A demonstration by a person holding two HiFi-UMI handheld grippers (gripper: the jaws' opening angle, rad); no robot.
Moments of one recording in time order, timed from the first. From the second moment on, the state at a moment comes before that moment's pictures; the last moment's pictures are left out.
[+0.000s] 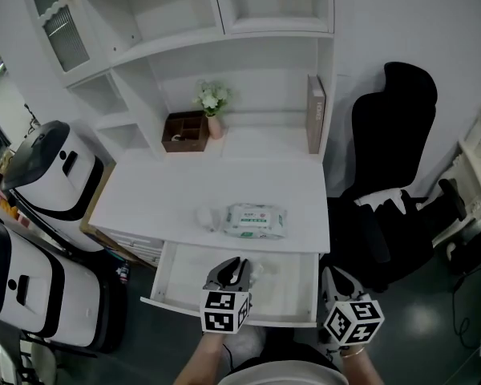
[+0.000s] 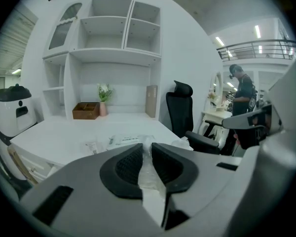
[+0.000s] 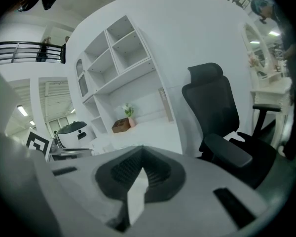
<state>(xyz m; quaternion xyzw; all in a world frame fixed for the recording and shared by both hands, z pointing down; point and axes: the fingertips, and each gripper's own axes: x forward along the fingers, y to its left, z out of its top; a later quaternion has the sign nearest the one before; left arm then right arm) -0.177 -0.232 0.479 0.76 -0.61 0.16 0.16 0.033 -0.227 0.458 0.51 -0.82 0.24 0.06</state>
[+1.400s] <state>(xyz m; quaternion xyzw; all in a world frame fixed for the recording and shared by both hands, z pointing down) -0.204 -0.178 0.440 0.74 -0.65 0.08 0.16 0.009 -0.198 0.443 0.47 -0.86 0.19 0.09</state>
